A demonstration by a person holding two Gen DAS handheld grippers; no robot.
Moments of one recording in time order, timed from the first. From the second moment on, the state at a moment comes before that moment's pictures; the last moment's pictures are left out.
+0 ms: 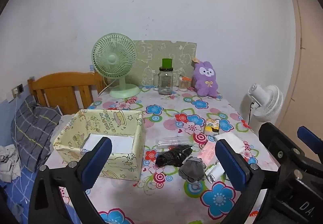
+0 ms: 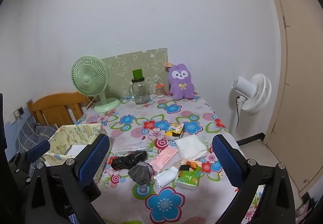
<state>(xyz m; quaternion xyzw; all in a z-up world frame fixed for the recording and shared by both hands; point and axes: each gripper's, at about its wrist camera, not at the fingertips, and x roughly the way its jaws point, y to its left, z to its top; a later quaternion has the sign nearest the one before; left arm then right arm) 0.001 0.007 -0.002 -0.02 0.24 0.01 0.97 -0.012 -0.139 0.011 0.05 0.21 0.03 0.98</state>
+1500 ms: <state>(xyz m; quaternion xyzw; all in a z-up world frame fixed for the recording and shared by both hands) -0.001 0.005 -0.004 0.00 0.23 0.00 0.97 -0.010 -0.138 0.006 0.06 0.21 0.02 0.98</state>
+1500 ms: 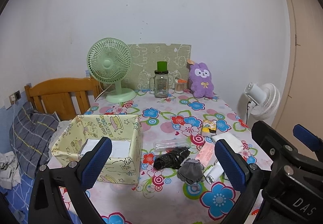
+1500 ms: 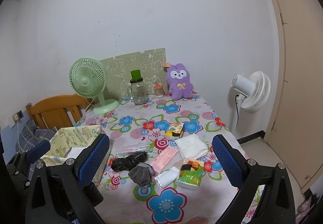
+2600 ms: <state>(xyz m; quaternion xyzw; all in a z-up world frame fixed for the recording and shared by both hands) 0.001 -0.004 -0.014 -0.01 0.25 -0.04 0.97 -0.010 -0.137 0.002 0.05 0.21 0.04 0.97</state>
